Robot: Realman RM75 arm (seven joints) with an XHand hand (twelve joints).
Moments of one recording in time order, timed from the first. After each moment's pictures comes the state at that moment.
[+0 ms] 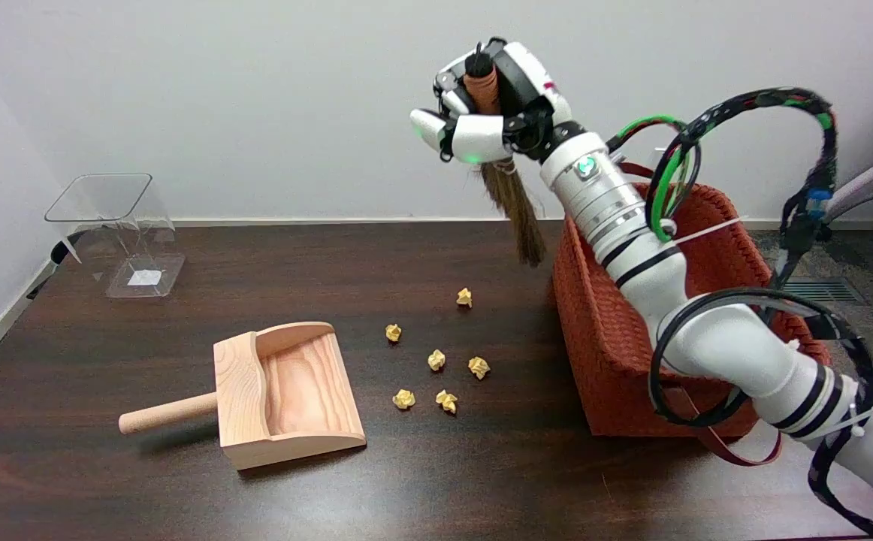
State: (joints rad) arm 0.31 -0.91 1.02 -1.84 -1.38 0.49 0.04
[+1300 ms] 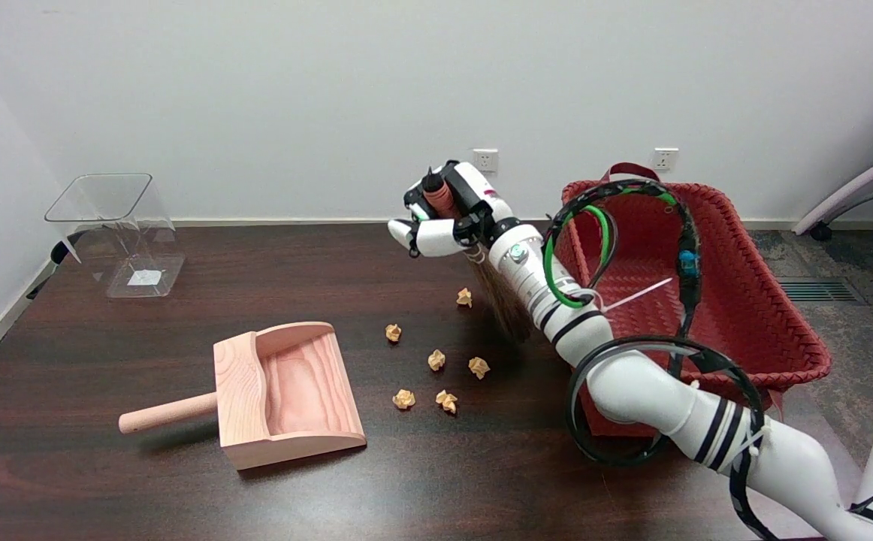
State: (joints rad) arm 0.32 -1.09 0.87 -1.49 -1.49 0.52 0.09
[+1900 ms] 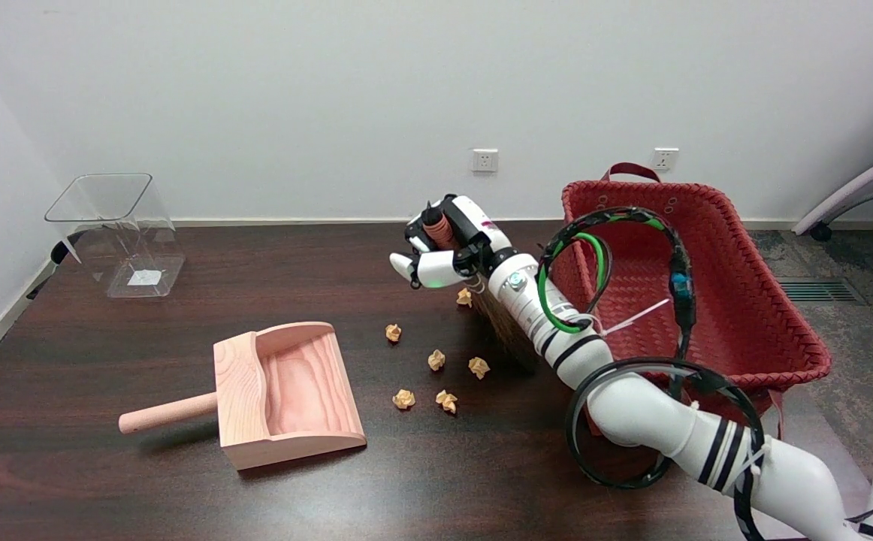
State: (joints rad) arm 0.27 -1.10 0.86 -1.46 -1.52 0.51 0.13
